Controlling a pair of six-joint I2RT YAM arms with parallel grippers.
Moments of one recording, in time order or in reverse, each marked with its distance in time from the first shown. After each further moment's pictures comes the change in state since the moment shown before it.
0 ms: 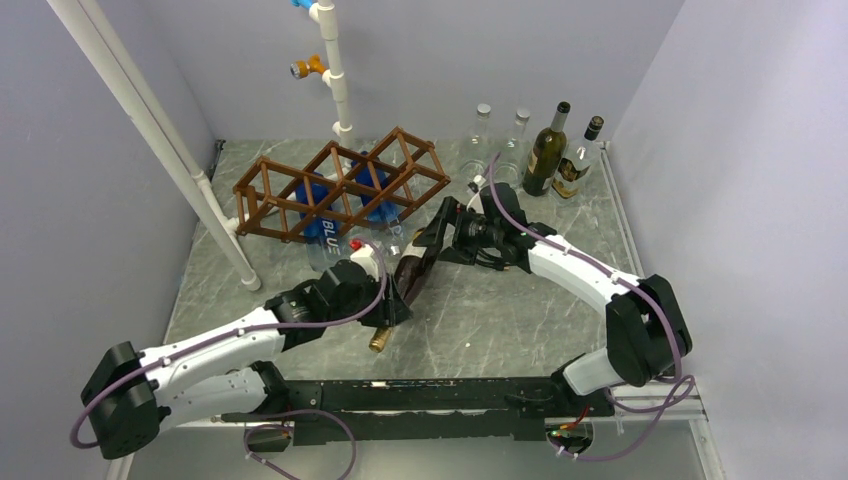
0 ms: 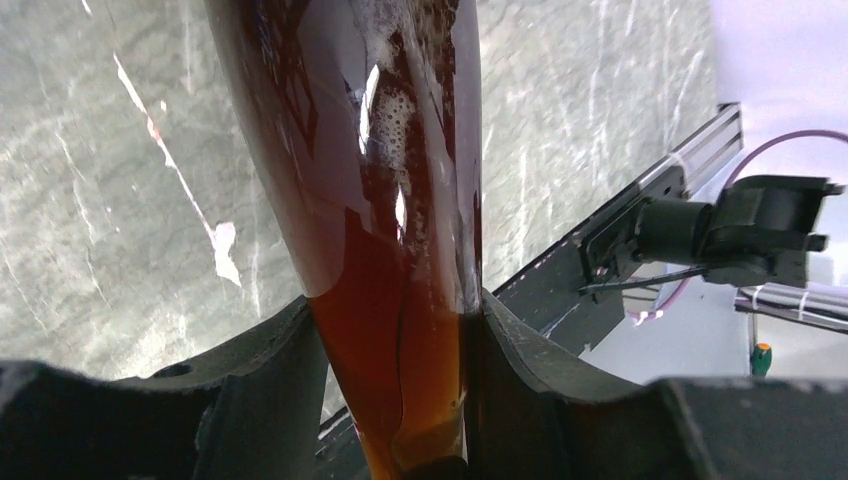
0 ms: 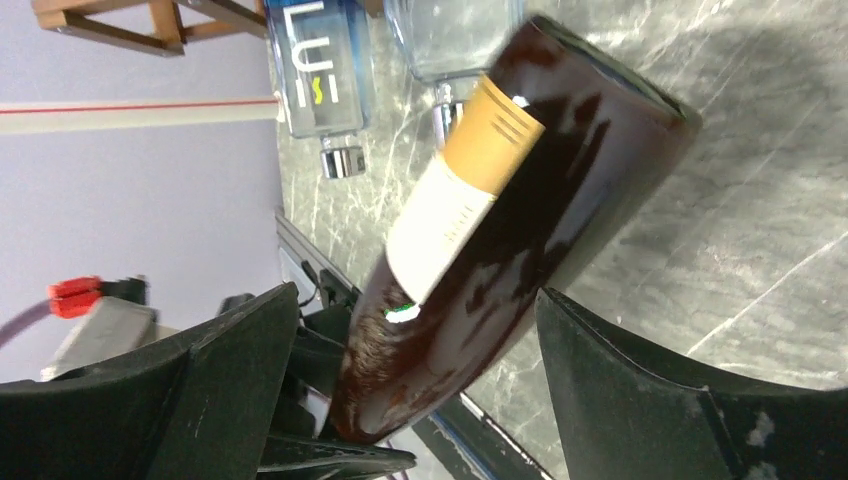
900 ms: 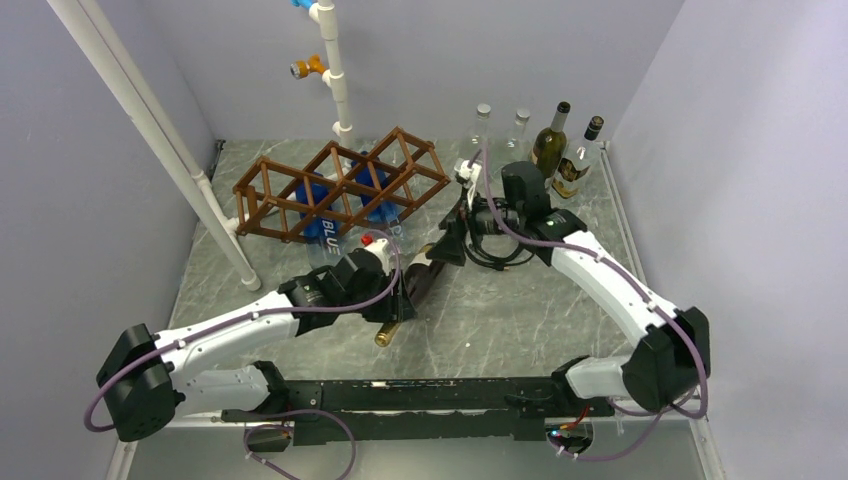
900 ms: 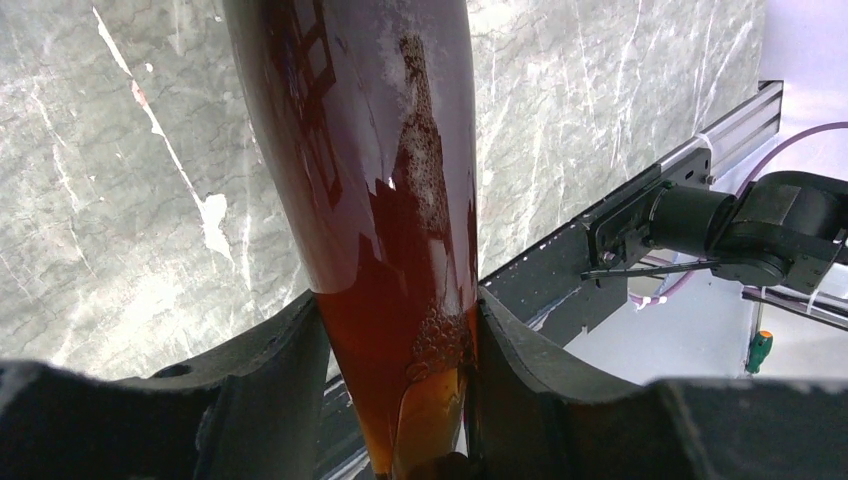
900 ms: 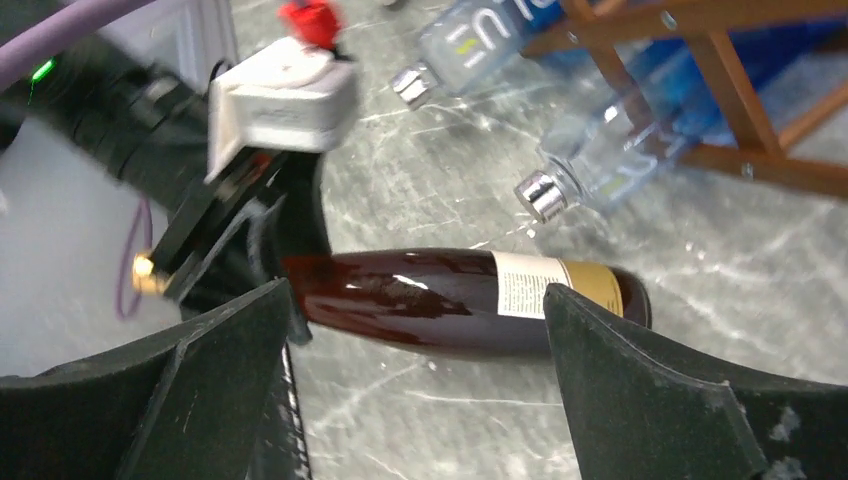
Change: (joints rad) left arm -0.006 0.141 0.124 -0.140 0.039 -0.025; right arm -0.055 -0.115 0.135 -0.114 -0.306 -0.852
